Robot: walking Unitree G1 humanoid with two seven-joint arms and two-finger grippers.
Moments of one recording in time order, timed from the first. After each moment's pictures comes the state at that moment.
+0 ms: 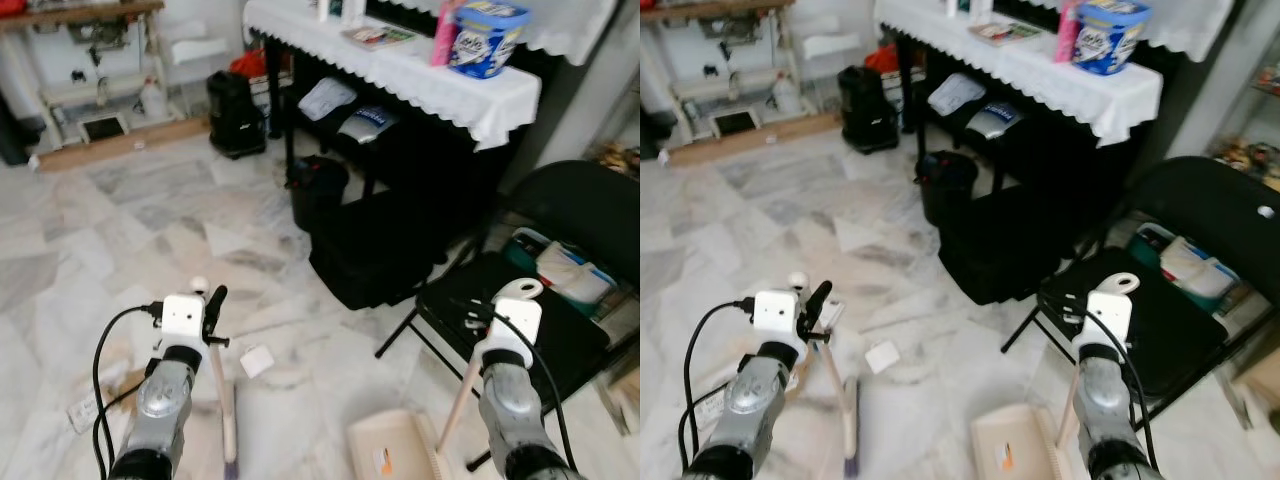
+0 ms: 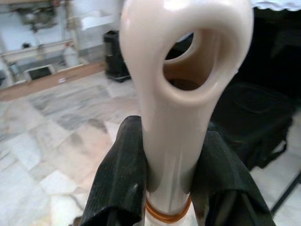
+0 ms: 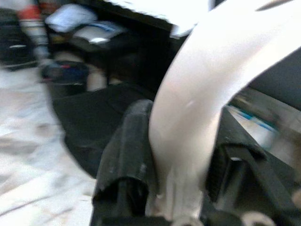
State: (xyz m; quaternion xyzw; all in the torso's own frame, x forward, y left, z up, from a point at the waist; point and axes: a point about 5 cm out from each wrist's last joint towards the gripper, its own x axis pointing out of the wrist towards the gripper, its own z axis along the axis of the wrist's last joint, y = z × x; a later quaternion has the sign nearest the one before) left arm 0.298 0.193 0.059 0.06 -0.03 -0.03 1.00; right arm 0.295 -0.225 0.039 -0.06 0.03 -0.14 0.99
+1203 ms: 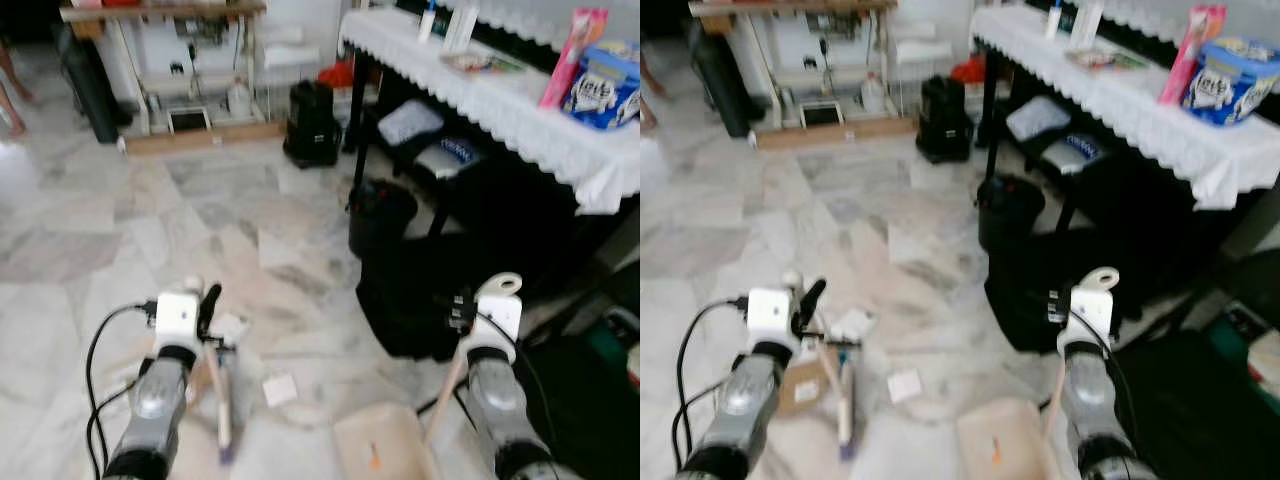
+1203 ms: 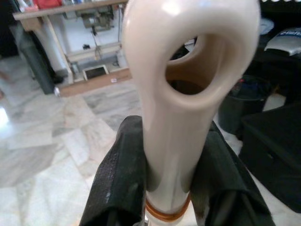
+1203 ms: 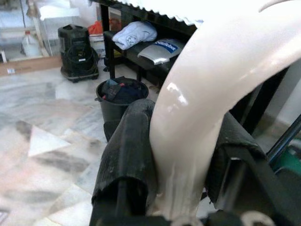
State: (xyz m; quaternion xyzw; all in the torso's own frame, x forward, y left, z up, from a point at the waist) left arm 0.297 0.201 0.058 0.08 -0.02 -0.02 1.00; right arm 0.299 -0.211 0.039 -0.05 0.03 -0.12 0.99
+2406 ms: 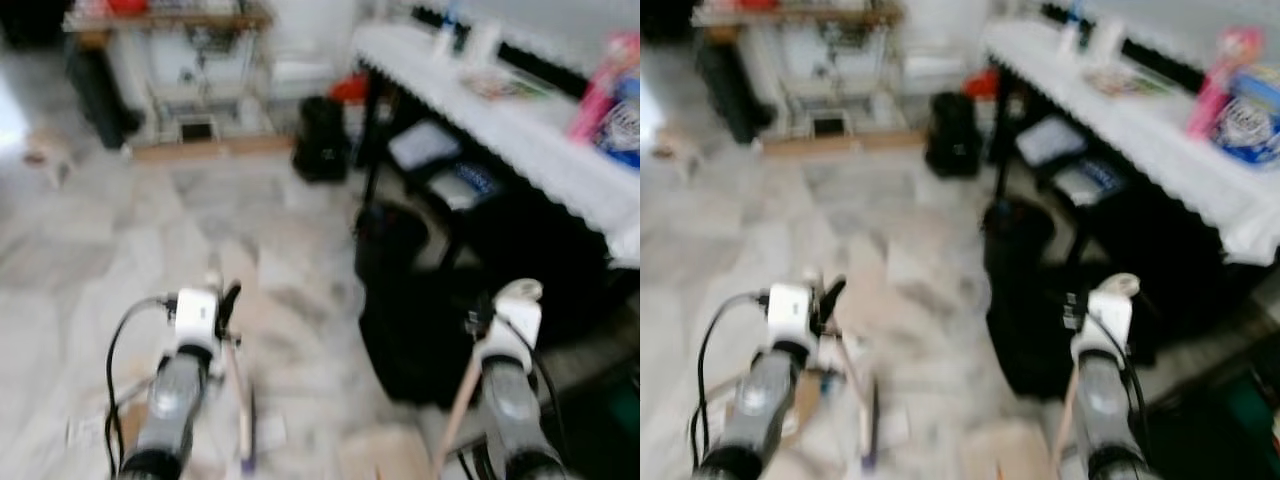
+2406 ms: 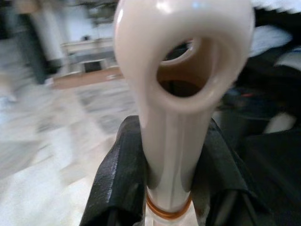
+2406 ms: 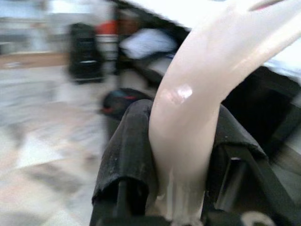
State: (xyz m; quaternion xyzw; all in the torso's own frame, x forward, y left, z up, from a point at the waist) left arm 0.296 0.189 0.055 0.07 -0.02 -0.05 1.00; right arm 0.300 -0.213 0.040 -0.06 0.04 -0.12 0.99
